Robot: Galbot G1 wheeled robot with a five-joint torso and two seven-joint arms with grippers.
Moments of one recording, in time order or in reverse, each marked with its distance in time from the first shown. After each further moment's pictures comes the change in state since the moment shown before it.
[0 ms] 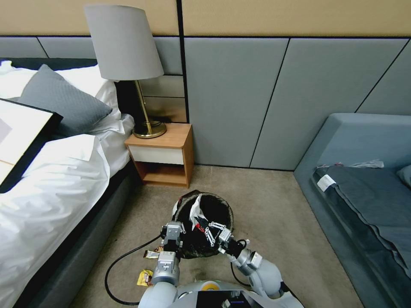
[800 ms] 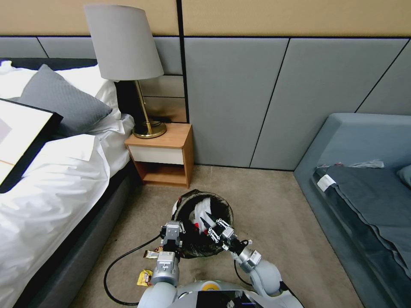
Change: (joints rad) left arm 0.001 0.006 -0.001 -0.008 -0.004 -0.002 0.000; right arm 0.003 0.001 0.028 -0.041 -0.058 0.009 0.077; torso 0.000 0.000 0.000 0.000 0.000
